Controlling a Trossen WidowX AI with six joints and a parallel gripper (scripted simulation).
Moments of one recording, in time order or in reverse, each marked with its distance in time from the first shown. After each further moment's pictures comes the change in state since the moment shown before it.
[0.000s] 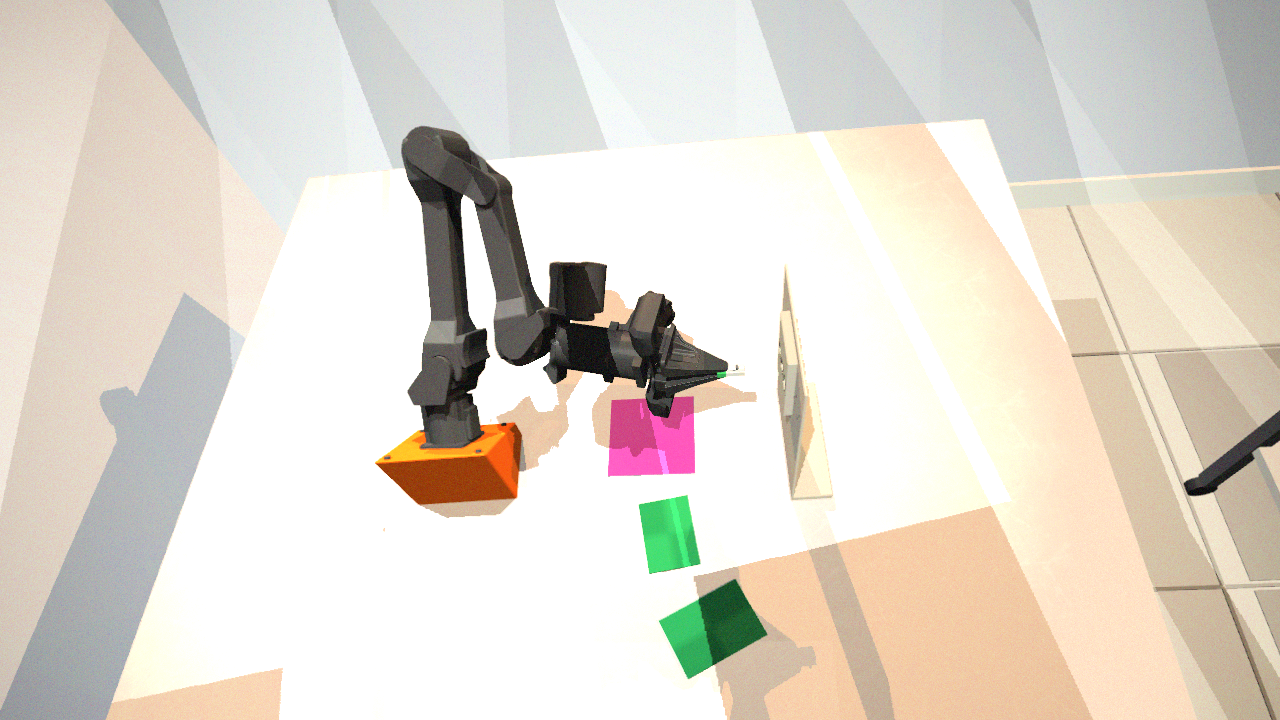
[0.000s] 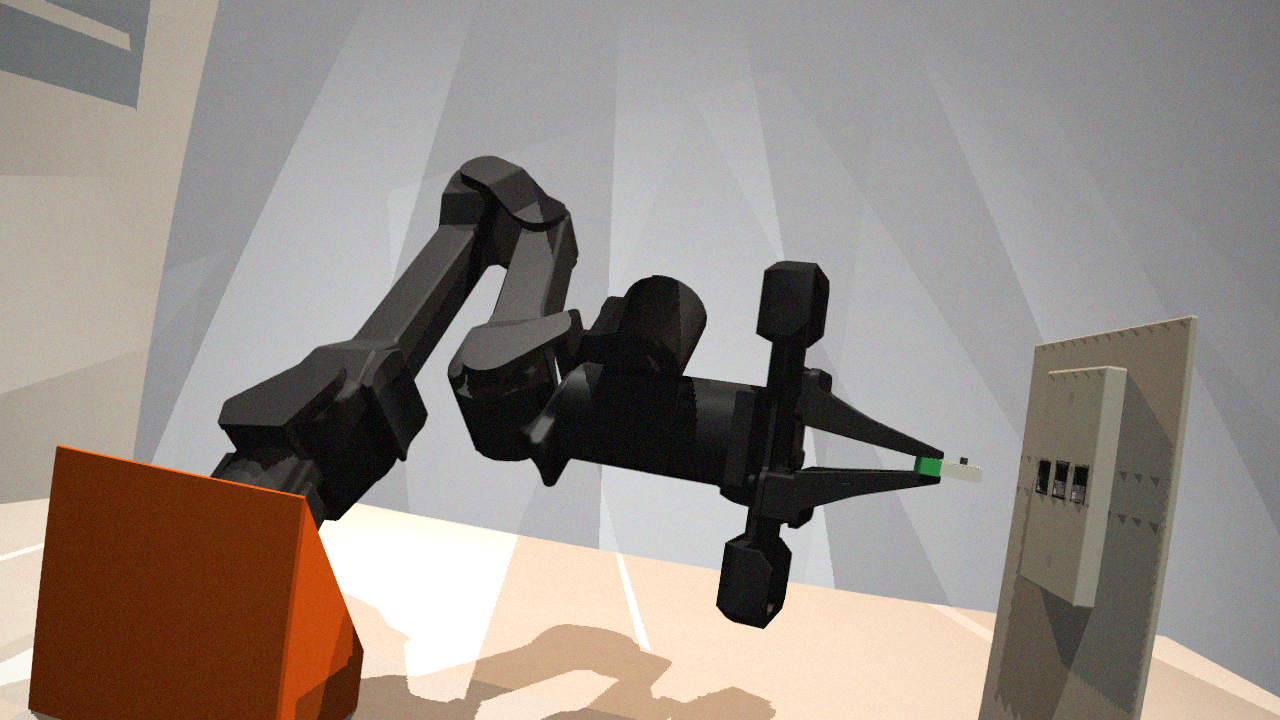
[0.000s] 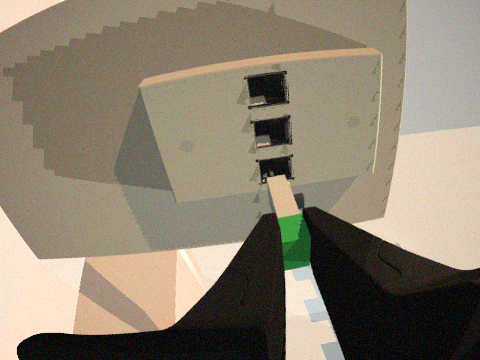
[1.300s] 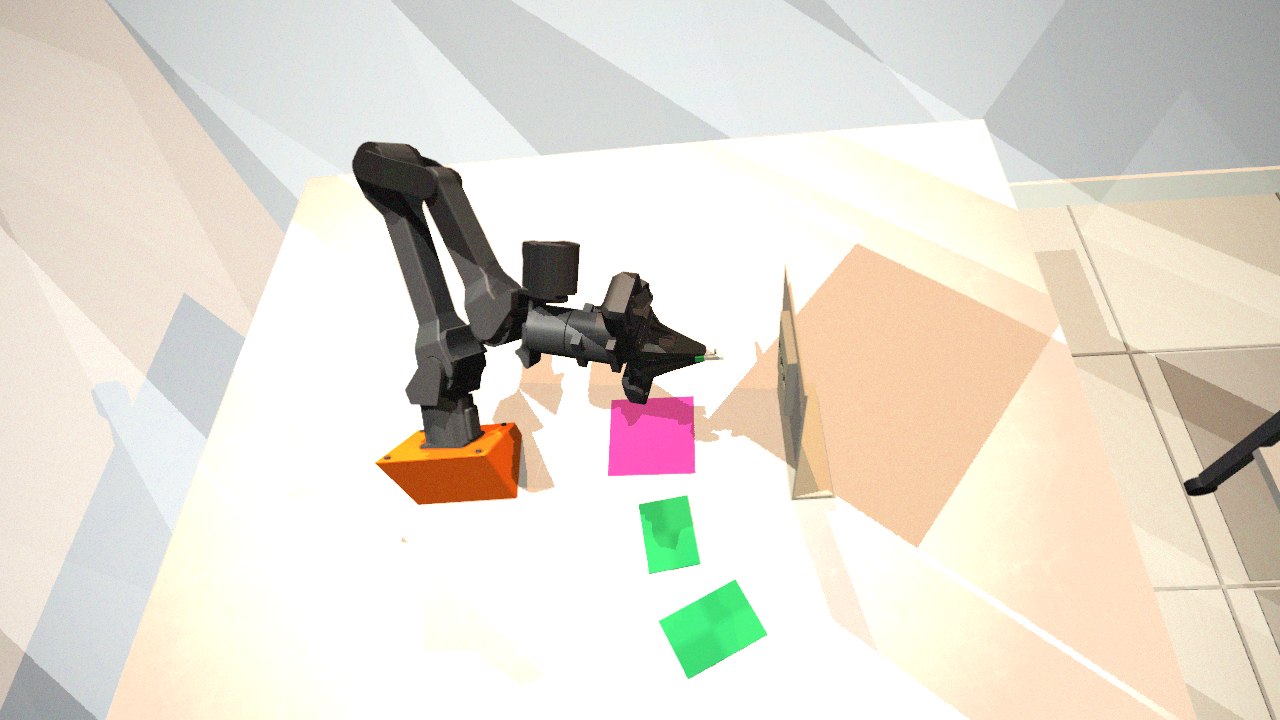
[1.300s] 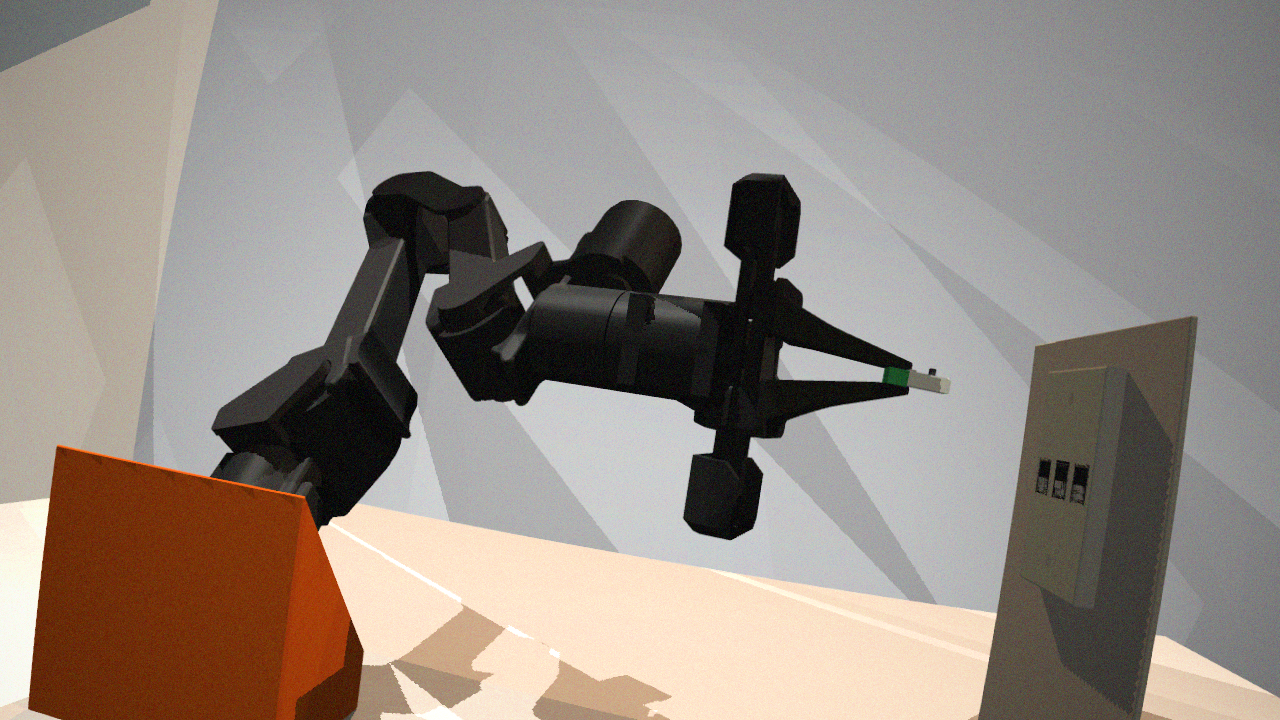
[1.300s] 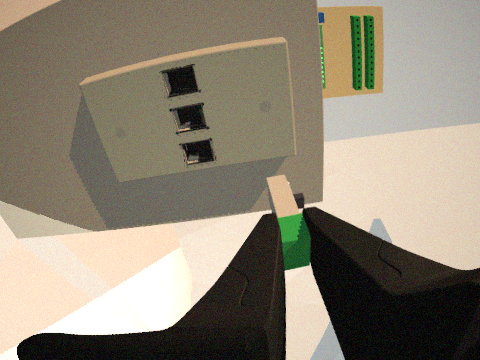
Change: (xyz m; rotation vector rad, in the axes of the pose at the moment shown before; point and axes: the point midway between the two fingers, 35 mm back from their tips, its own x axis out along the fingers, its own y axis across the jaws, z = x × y) arm -0.021 -0.043 -0.009 0.000 0.005 0.006
